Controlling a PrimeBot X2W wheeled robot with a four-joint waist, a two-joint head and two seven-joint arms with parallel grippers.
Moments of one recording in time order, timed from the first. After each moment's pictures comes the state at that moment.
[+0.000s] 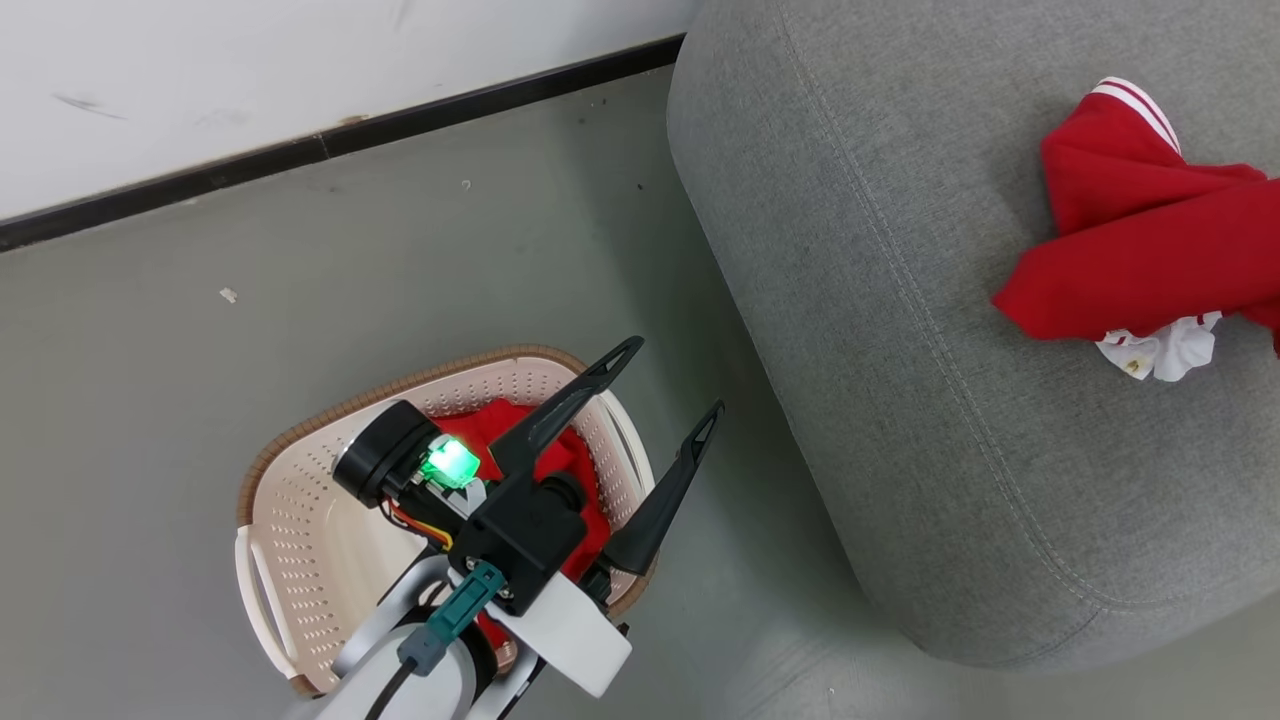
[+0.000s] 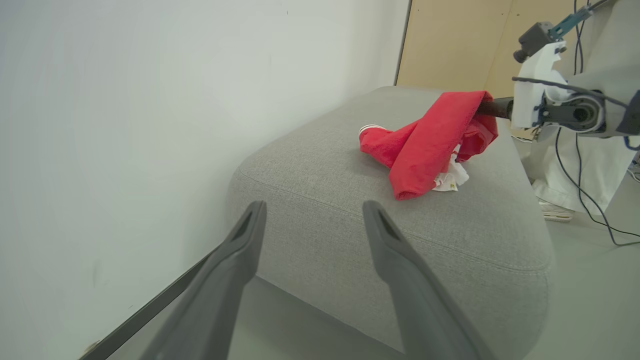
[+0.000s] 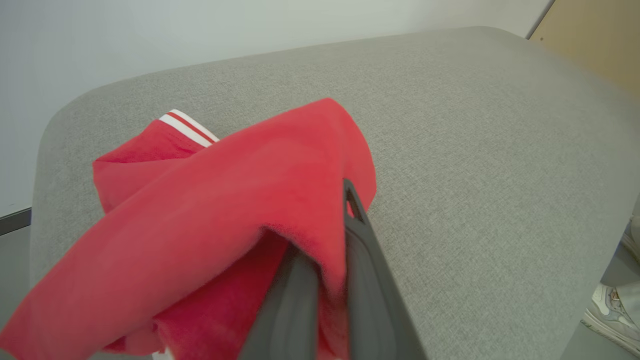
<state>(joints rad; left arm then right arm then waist) -0.34 0.15 -0.56 -0.25 -0.17 -0.02 0.04 -0.64 -0.34 -0.25 0.79 0.12 0.13 -0.24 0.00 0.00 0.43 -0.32</state>
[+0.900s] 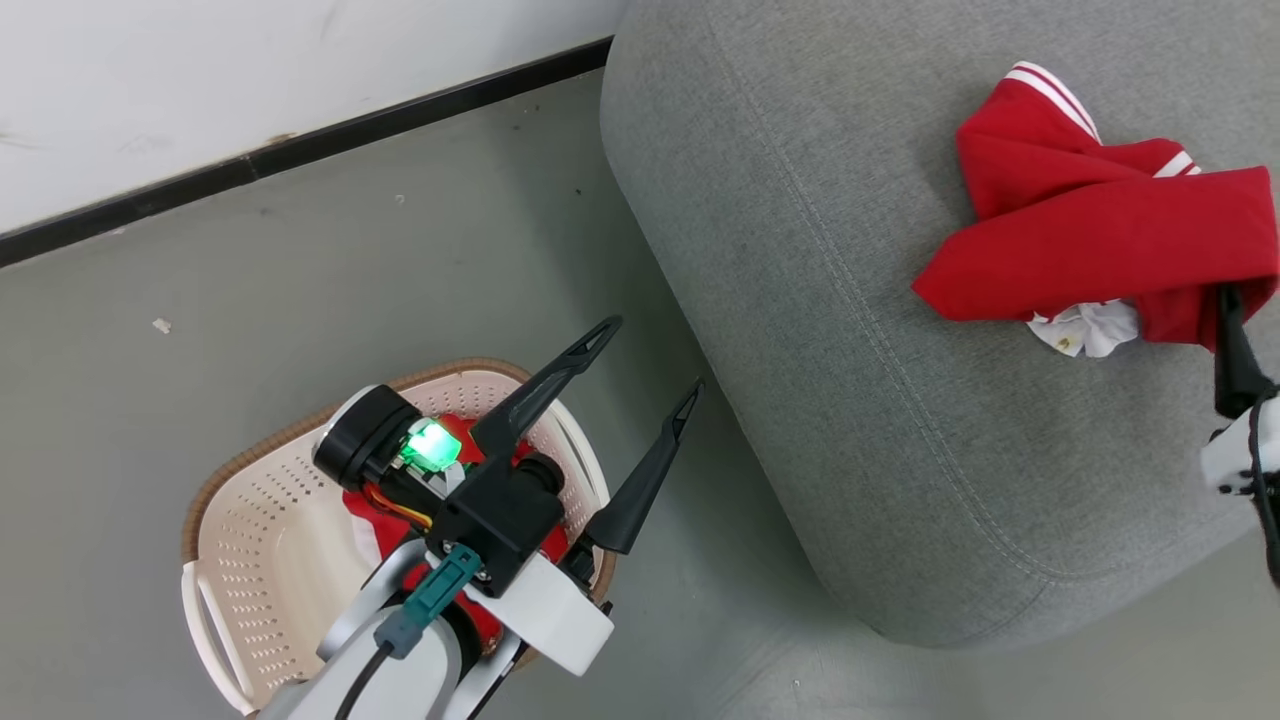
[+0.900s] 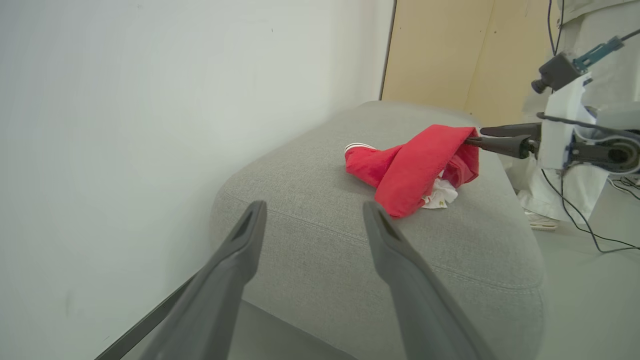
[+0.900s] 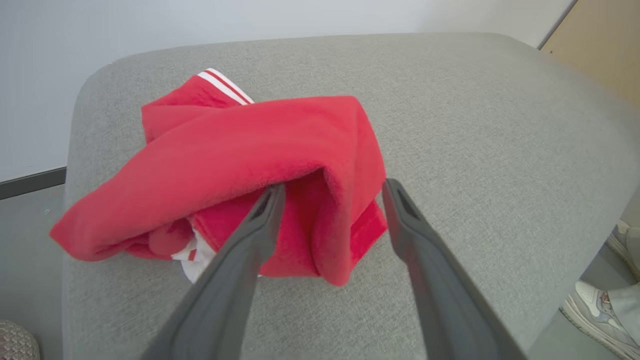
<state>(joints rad) -0.36 0.15 -0.54 -0.23 -0.16 -0.03 0.01 -0.49 -0.27 -0.21 0.59 0.10 0.13 -0.25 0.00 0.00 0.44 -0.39</state>
